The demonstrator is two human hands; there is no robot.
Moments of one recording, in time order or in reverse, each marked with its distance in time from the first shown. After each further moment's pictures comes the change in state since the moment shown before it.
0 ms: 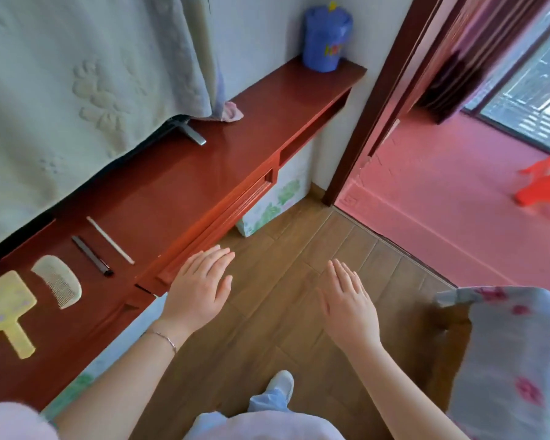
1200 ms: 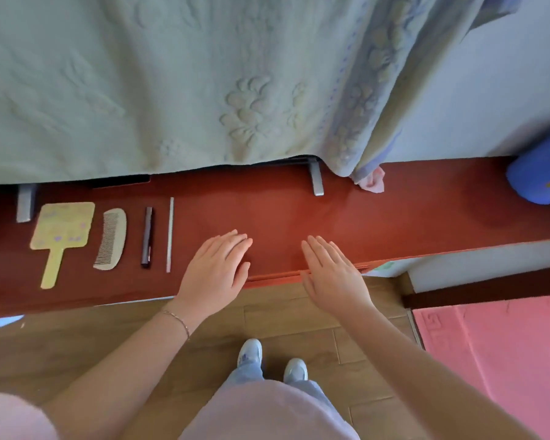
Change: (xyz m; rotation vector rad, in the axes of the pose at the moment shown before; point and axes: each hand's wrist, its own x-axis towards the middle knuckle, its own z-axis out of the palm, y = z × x) left_hand 0.095 -0.070 0.001 0.144 0.126 -0.662; right_hand 0.301 -0.119 0.021 -0.057 -0.070 -1.087
